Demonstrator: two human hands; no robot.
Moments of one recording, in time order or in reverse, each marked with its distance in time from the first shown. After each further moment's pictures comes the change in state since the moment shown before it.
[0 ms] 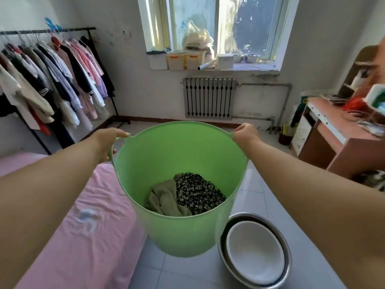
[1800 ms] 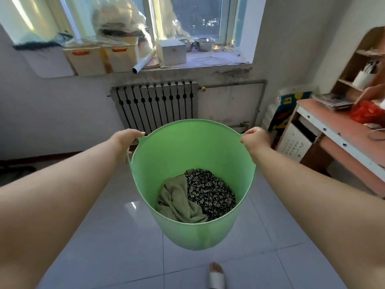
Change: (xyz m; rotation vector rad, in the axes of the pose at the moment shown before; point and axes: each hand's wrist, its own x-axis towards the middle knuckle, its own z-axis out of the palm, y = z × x) left_hand 0.802 0.353 0.383 0.135 -0.360 0.010; right_hand 0.801 -0.011 0.148 0.029 0.421 0.357
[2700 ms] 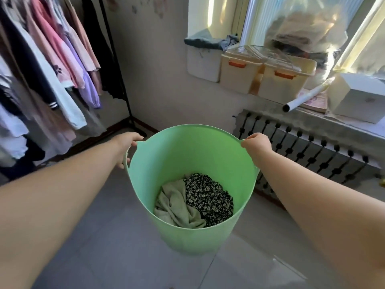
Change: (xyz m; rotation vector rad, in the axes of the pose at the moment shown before) left_hand 0.284 0.029 -0.321 -0.395 0.622 -0.398; right_hand 0.134 -0.349 0.539 -0.214 -0.730 -0.419
